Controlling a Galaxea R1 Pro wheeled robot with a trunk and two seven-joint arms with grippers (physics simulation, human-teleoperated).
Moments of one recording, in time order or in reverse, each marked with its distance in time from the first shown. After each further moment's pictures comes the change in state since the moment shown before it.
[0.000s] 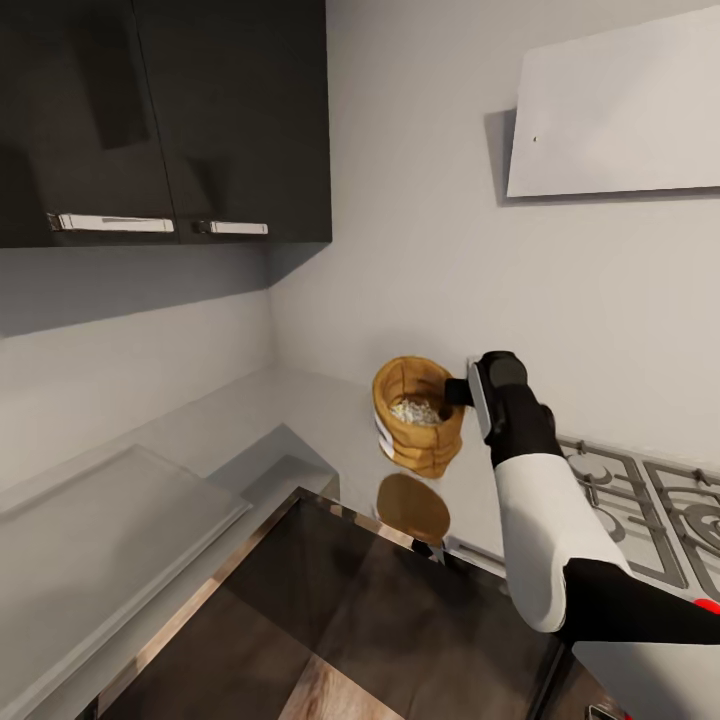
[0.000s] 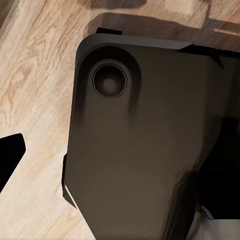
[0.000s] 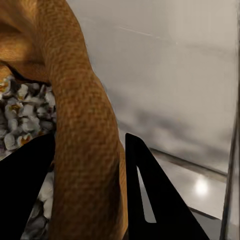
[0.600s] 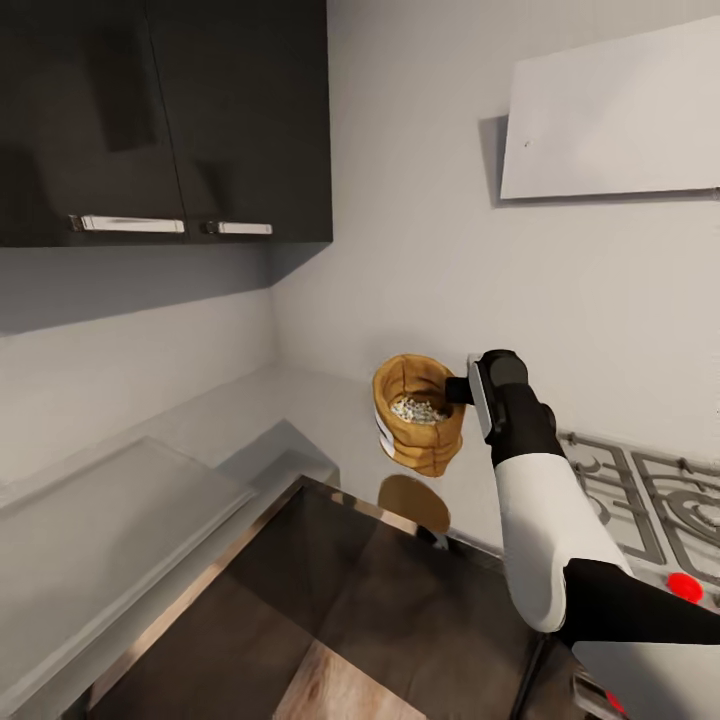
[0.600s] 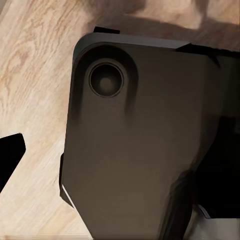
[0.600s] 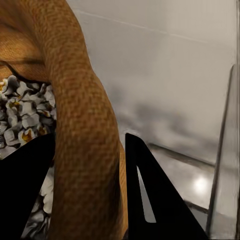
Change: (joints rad) left arm 0.000 -0.005 -0.001 0.000 0.001 0.000 0.000; right arm 0.000 0.000 0.001 -0.008 0.003 0.000 0.002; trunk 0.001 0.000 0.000
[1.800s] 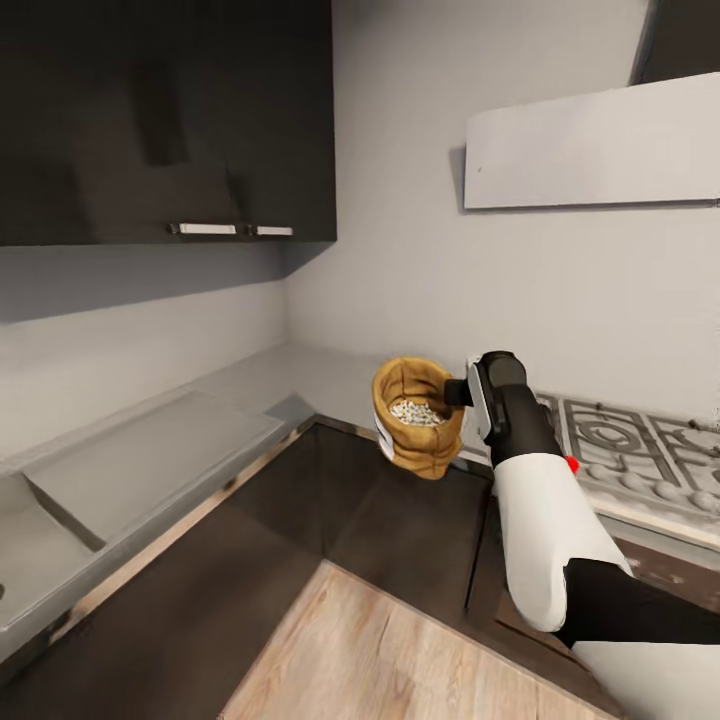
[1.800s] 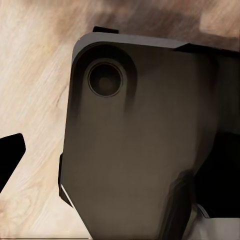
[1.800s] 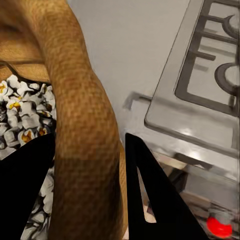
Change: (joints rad) left arm 0.000 -0.001 0.000 0.000 0.000 0.000 0.000; right arm 0.000 0.000 0.000 0.013 0.000 0.000 0.003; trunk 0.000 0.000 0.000
